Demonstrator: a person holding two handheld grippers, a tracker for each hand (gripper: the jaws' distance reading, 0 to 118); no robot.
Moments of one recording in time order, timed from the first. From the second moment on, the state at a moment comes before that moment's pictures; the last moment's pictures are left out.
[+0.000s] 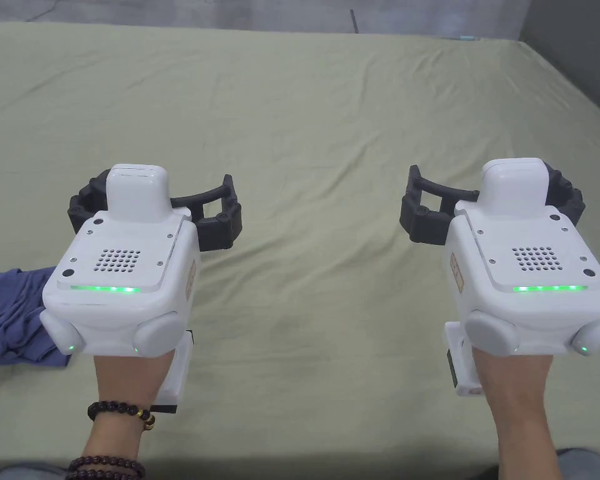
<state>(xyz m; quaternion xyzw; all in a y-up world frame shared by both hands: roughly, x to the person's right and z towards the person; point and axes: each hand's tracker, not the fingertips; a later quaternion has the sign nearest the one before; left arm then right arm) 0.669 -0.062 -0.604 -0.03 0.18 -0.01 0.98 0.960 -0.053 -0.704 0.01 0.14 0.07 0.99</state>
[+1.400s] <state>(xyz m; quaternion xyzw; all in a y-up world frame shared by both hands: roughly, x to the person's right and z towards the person) 0.672 -0.063 -0.603 -0.03 0.18 -0.01 0.98 0.958 -0.059 -0.704 0.01 0.15 0.07 0.99</state>
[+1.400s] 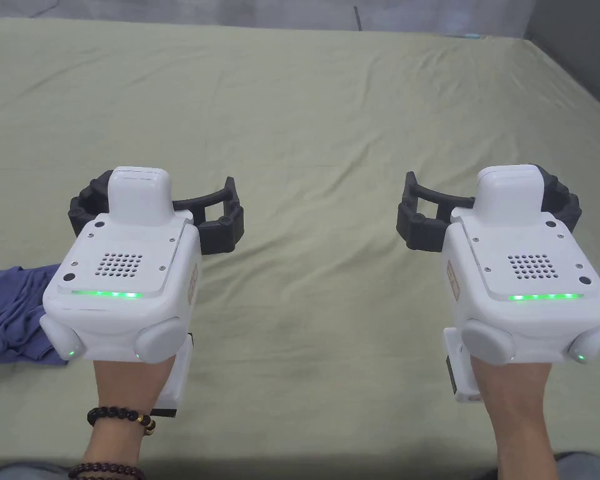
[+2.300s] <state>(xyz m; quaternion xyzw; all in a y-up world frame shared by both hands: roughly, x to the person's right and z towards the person) 0.671 -0.063 -0.604 -0.04 0.18 -0.02 0.98 0.962 -0.050 -0.712 -0.03 0.22 0.04 0.97</state>
